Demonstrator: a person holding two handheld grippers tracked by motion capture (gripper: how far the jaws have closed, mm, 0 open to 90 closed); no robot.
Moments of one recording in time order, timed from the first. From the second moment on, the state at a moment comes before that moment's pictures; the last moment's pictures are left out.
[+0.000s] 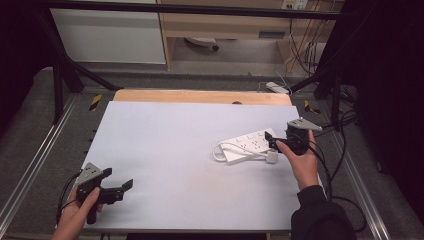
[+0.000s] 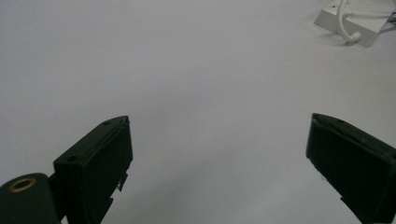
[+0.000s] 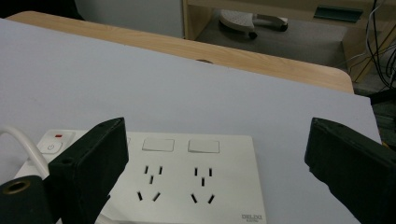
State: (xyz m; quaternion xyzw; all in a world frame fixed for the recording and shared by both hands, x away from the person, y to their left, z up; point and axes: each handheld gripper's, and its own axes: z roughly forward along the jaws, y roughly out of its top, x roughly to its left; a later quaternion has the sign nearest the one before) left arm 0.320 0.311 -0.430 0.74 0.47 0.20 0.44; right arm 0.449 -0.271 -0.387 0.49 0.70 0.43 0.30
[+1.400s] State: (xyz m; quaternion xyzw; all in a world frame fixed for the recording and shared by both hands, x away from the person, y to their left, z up) left arm 0.319 0.309 -0.431 0.74 0.47 0.20 0.44; right arm 0.361 -0.300 -0.409 0.50 0.69 0.45 0.28
